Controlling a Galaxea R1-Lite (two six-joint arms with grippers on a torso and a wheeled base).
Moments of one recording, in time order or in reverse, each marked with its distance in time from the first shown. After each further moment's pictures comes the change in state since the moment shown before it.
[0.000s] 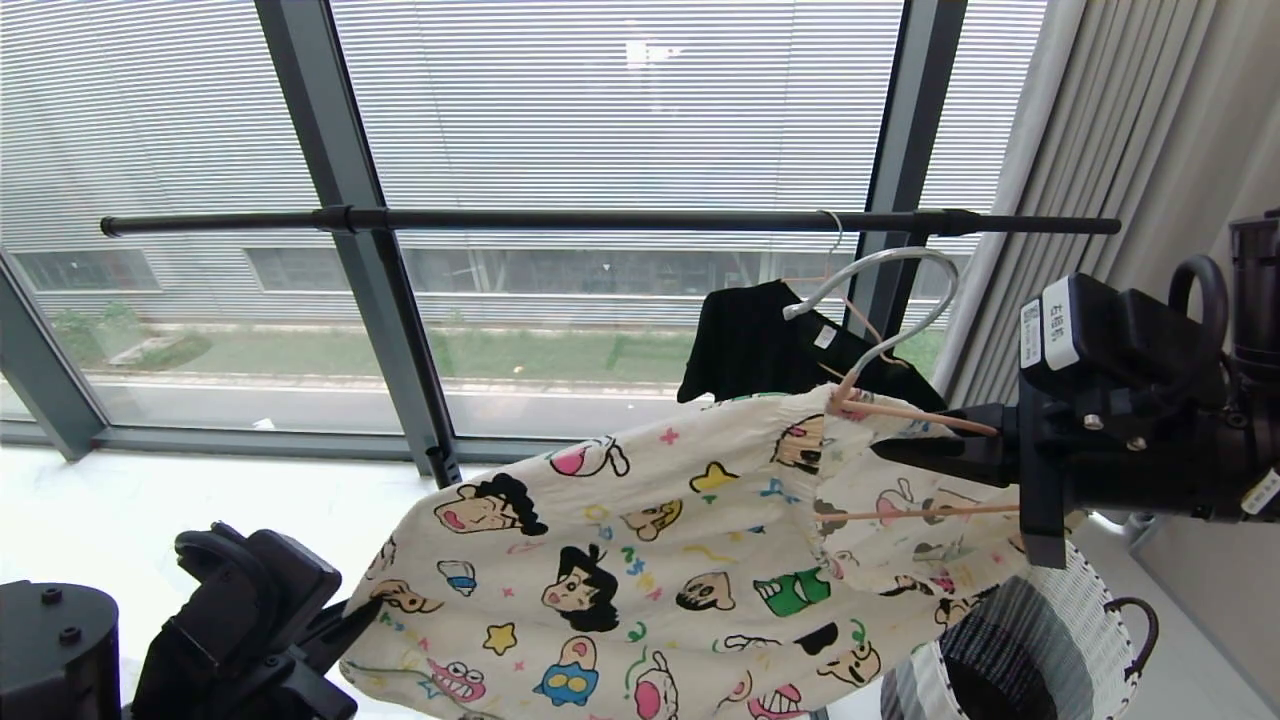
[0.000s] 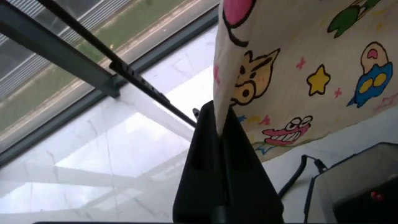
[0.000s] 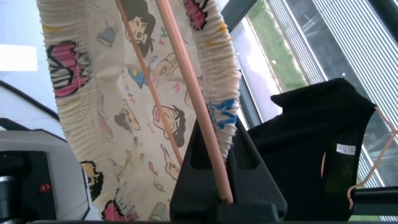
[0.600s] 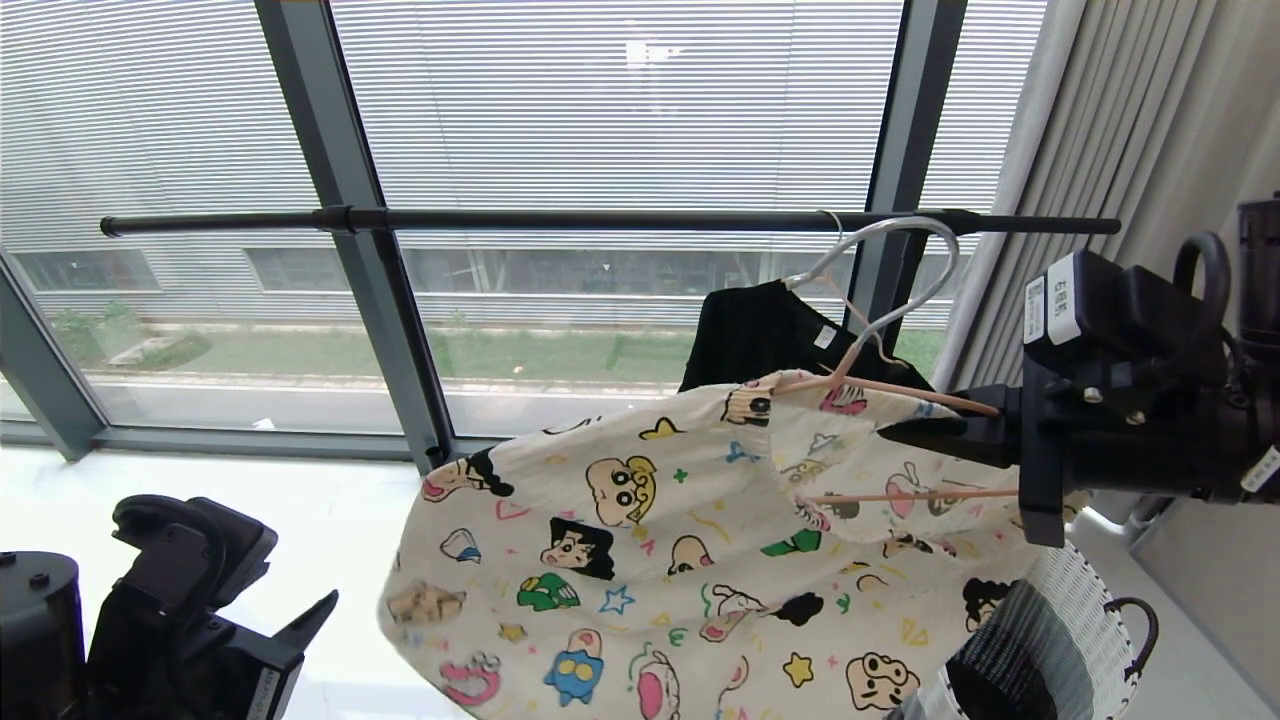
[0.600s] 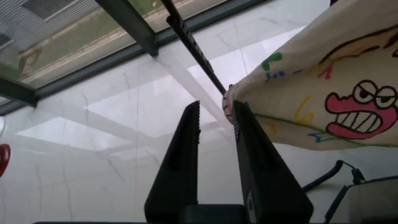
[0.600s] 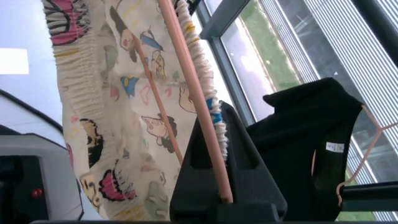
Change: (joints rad) left arm 0.222 0.000 0.000 0.000 0.002 0.009; right arm -0.015 0.007 -0.027 0.000 -0.013 0.000
